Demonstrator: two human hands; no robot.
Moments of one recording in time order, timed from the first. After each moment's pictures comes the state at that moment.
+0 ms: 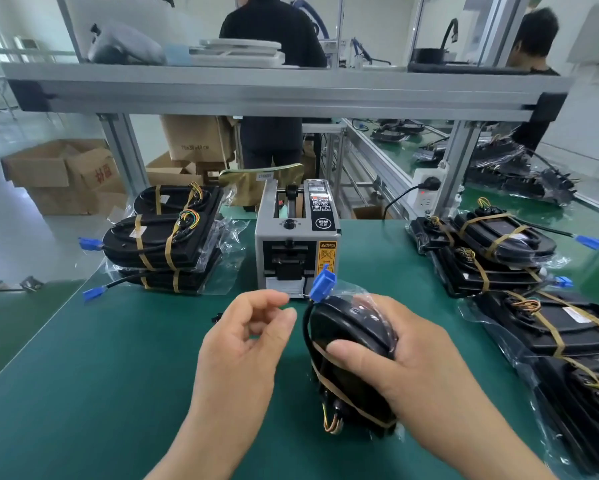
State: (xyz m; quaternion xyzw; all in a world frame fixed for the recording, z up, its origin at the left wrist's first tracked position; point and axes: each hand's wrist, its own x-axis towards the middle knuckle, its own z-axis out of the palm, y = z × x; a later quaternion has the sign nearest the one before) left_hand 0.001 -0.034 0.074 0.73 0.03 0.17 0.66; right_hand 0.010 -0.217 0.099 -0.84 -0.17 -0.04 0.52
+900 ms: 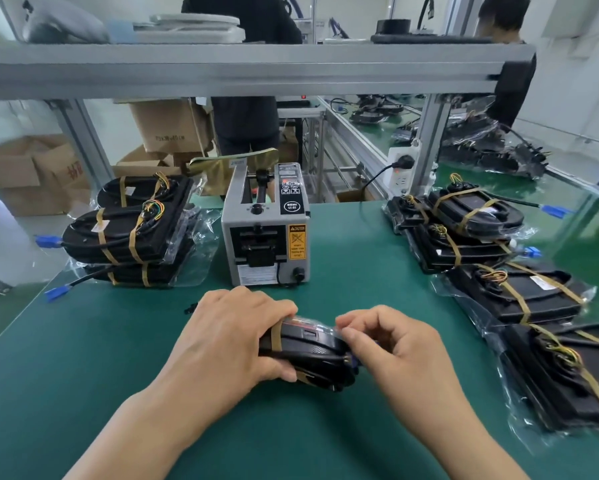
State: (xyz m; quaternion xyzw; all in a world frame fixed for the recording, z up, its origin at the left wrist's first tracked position) left_hand 0.032 -0.025 0.070 0.95 -0.24 0.13 0.14; right_hand 0.015 -0.241 0.050 -0.80 -0.06 -0.09 0.59
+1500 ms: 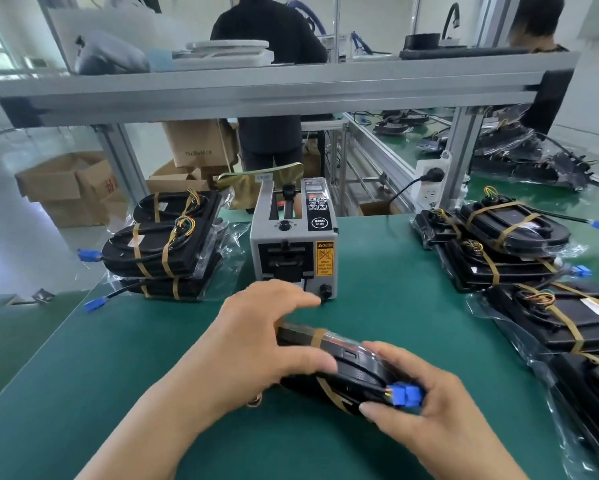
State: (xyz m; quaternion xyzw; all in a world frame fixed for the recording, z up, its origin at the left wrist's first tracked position) left_hand 0.040 -0.016 0.091 0.93 -0.14 0.05 0.33; right_hand 0.018 -0.252 0.024 -0.80 -0.13 0.00 0.58
